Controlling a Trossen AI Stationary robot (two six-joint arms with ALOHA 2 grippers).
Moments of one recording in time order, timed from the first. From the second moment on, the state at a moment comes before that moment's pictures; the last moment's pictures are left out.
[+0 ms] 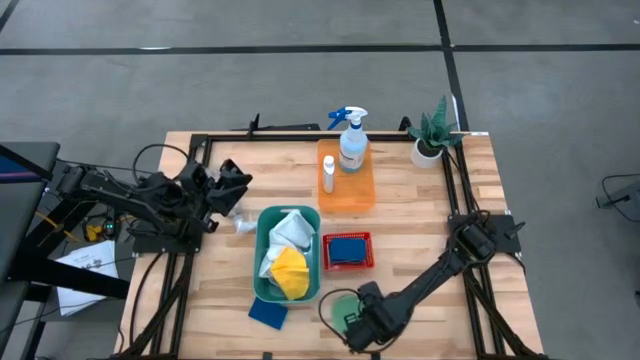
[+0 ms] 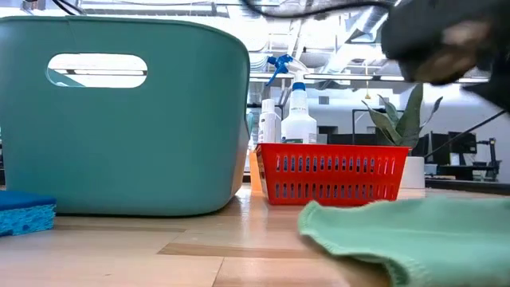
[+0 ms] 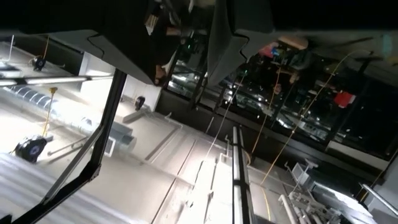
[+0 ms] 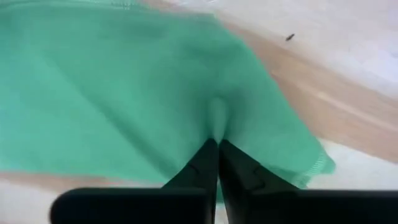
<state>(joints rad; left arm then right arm) -0.23 0.81 0.54 0.91 -0.28 -0.27 0.67 2.18 1.65 -1.07 0.05 1.89</state>
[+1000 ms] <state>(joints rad) -0.31 1.05 0.63 0.67 -0.28 -0.23 0.61 1.70 1.65 -1.03 0.55 1.45</state>
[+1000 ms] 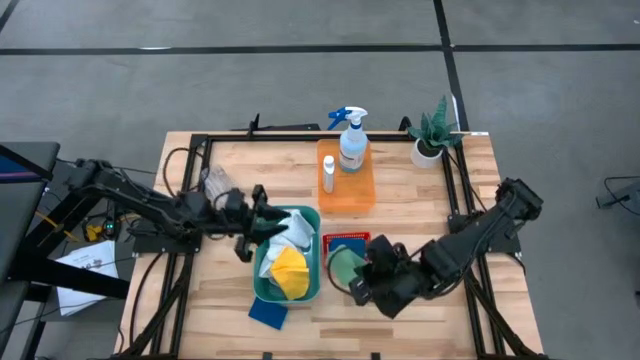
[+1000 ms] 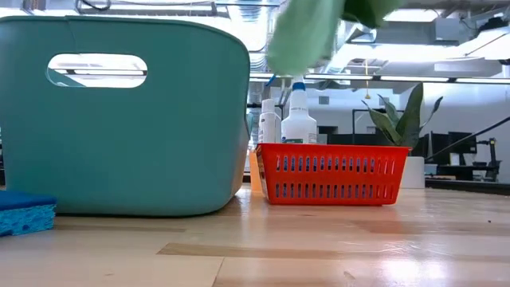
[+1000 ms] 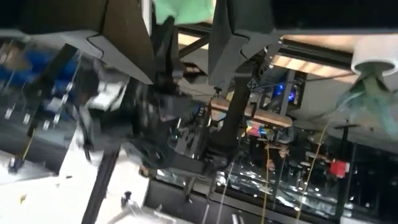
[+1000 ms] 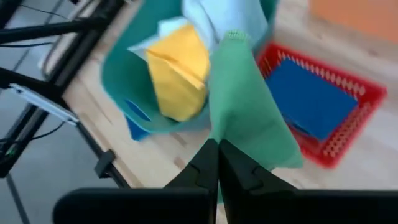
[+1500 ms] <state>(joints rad) -0.30 1.30 0.84 0.58 -0.28 -0.12 0.46 1.58 1.65 -0.85 0.55 1.04</state>
